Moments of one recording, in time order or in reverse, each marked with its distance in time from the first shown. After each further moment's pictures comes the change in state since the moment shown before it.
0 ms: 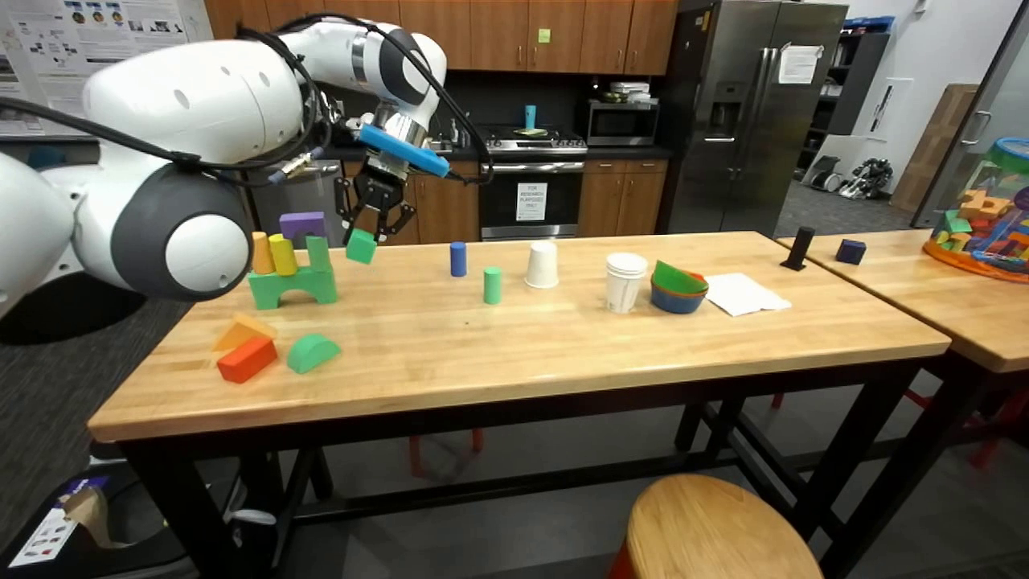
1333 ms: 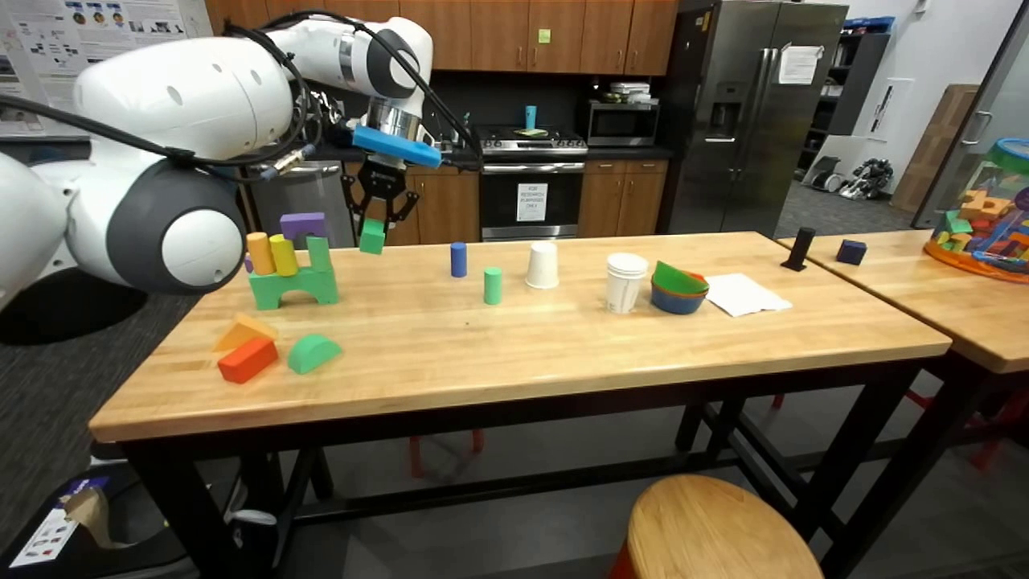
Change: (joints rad) arm 0.032 -0.009 0.013 -0.018 0.004 0.246 0.096
